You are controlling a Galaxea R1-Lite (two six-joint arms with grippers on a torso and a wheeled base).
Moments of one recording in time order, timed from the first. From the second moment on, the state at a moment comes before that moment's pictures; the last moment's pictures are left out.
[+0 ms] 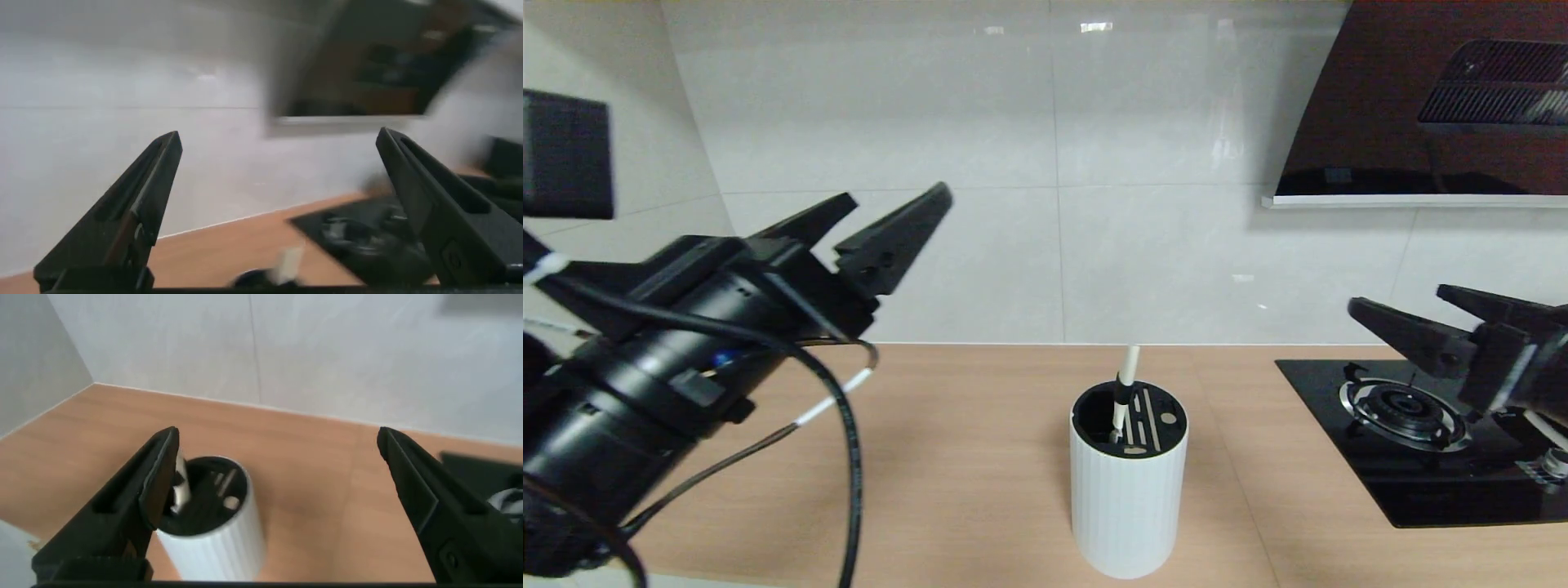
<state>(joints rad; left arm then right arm) -0.61 1.34 -0.55 -1.12 0.15 -0.17 0.51 1.14 -0.55 -0.59 -0.20 0.07</state>
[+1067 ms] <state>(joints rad) -0.29 0.04 -0.55 0.21 0.05 -0.11 -0.01 0.07 -0.29 -0.01 -0.22 -0.03</state>
